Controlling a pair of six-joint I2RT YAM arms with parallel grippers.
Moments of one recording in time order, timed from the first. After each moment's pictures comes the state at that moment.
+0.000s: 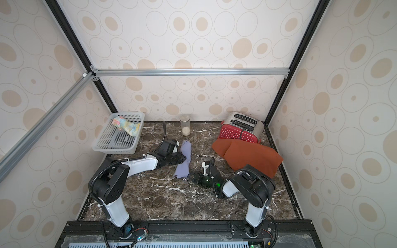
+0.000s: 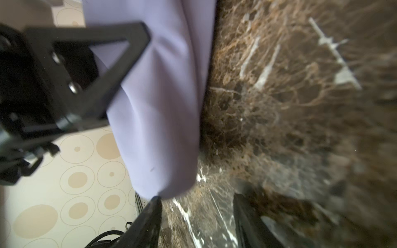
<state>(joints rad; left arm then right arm) -0.50 1.80 1.07 -0.08 0.16 -0.64 0.71 1.75 0.44 0.82 -0.34 1.15</state>
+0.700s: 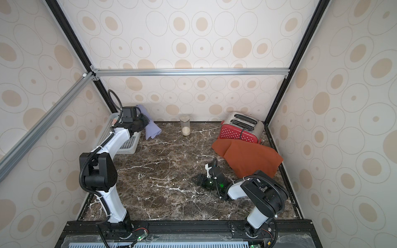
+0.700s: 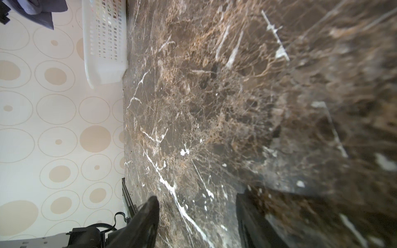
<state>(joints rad) 0.03 1.92 1.63 -0.28 0.05 -0.80 0.69 1.61 0.40 0.64 -0.34 1.08</state>
